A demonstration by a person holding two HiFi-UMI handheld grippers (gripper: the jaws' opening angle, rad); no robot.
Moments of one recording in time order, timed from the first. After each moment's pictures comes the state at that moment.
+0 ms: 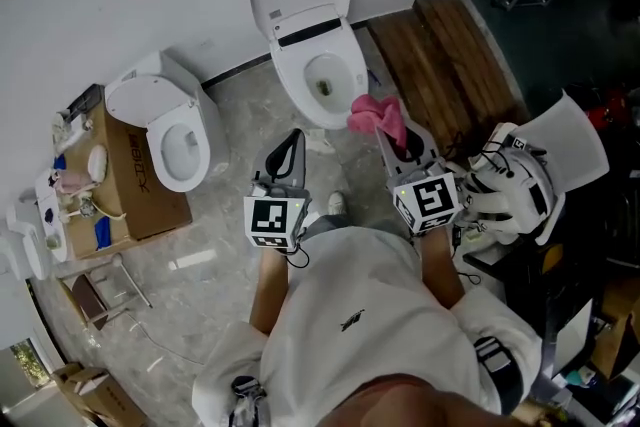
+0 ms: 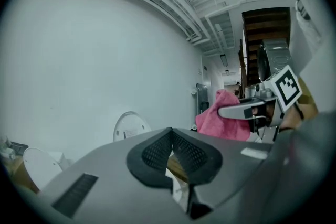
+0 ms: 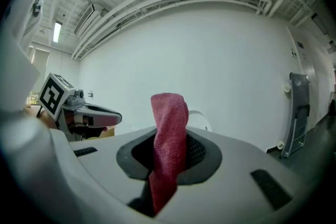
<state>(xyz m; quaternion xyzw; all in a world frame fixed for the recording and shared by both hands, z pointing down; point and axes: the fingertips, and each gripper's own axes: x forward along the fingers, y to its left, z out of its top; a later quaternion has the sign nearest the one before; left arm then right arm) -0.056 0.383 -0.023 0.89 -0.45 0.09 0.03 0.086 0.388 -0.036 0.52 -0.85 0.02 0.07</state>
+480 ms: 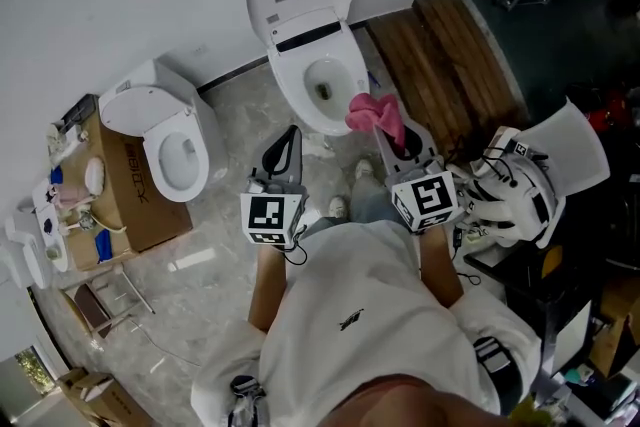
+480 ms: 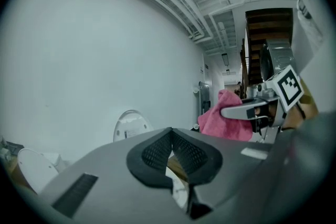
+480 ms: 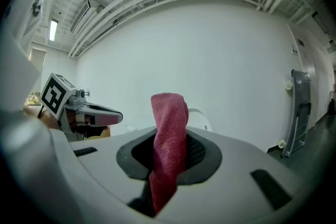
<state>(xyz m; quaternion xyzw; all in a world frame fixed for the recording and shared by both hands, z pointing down) -0.069 0.316 -0.008 0.89 -0.45 0.09 0.04 0.075 0.327 -0.021 0.53 -0.84 0.03 0.08</state>
